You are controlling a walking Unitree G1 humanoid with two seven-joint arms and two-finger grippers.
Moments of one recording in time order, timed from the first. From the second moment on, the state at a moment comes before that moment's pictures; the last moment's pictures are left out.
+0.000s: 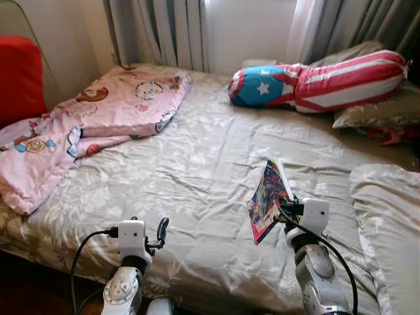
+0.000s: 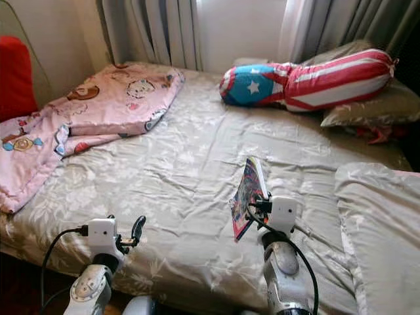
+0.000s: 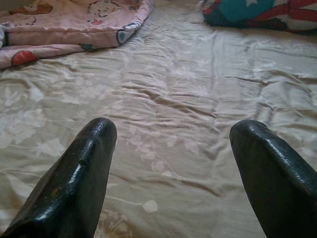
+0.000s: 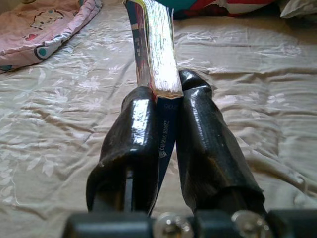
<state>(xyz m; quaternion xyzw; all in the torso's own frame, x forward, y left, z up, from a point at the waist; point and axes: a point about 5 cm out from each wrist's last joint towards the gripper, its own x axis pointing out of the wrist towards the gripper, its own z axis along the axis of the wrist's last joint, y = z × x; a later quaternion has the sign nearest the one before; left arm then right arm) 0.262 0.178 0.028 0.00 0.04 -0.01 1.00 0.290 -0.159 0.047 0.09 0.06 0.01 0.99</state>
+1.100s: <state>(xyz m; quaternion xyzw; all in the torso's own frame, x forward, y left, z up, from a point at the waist) 0.262 0.178 0.028 0.00 0.05 -0.01 1.00 0.290 -0.158 0.047 0.09 0.06 0.01 0.99</state>
